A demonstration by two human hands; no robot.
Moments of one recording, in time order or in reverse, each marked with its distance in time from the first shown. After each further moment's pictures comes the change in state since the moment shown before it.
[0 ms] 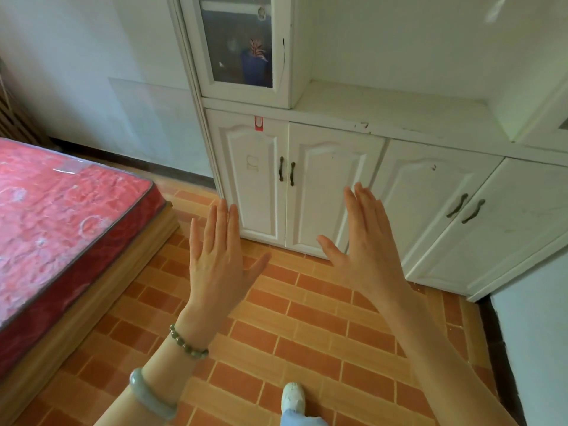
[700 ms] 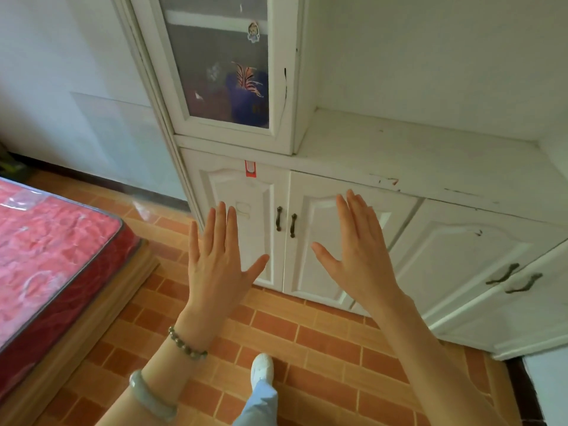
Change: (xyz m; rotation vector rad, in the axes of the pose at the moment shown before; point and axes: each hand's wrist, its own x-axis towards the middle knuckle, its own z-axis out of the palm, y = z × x) left_hand 0.288 -0.036 0.141 -0.035 -0.035 -0.007; right_hand 0.279 0.080 0.129 -0.066 -0.035 -0.017
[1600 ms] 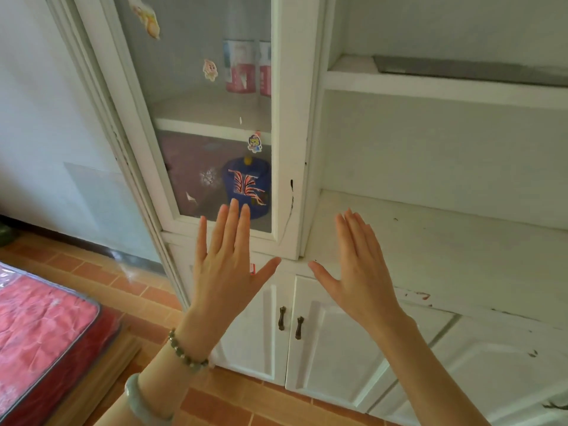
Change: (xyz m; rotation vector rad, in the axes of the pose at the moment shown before) left_hand 0.256 -0.012 0.004 0.019 0.320 0.101; right_hand 0.226 0.036 0.028 -0.058 0.181 -0.055
